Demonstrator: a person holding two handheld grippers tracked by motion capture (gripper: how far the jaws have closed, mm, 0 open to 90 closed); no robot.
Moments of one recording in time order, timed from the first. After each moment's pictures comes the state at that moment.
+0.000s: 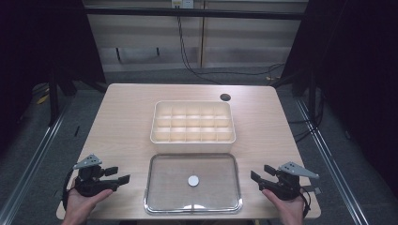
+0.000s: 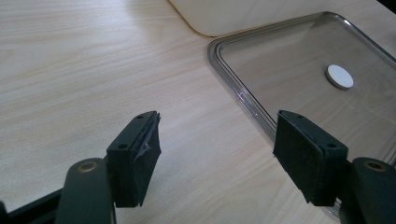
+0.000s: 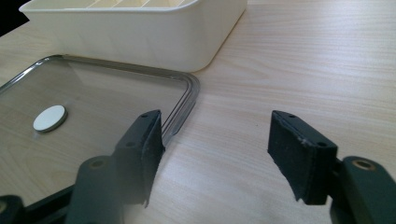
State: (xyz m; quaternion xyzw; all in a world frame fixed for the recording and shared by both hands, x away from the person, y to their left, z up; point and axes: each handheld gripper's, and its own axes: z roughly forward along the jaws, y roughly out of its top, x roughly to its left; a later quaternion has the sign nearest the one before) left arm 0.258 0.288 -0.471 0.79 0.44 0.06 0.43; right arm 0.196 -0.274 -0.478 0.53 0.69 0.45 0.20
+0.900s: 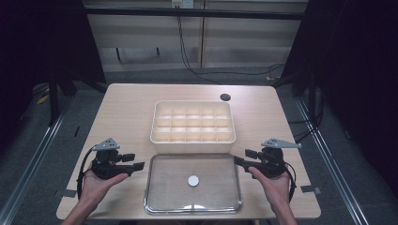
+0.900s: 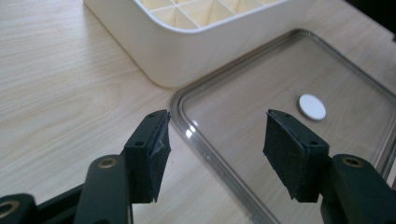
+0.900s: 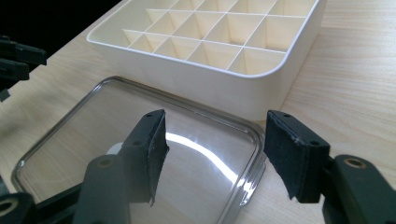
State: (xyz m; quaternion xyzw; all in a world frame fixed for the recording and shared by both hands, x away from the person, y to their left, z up) left arm 0.292 0.242 -0.445 0.80 0.39 0.05 0.45; right arm 0.247 -0.233 -0.428 0.50 0.72 0.46 0.12
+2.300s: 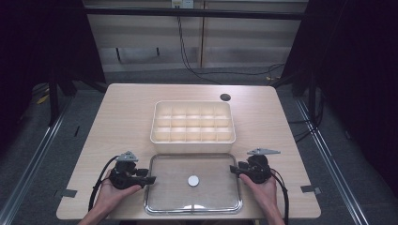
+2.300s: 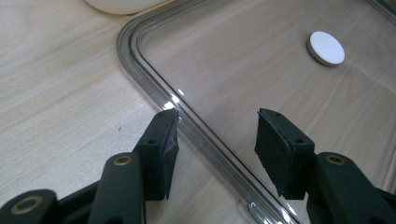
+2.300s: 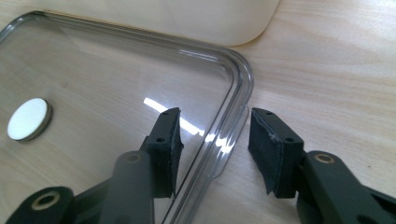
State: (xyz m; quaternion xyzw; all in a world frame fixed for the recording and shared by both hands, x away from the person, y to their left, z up) left arm 0.286 0.211 -0.494 0.85 0.37 -0.01 0.38; right arm 0.261 -0.222 -0.499 0.55 0.74 0.38 0.10
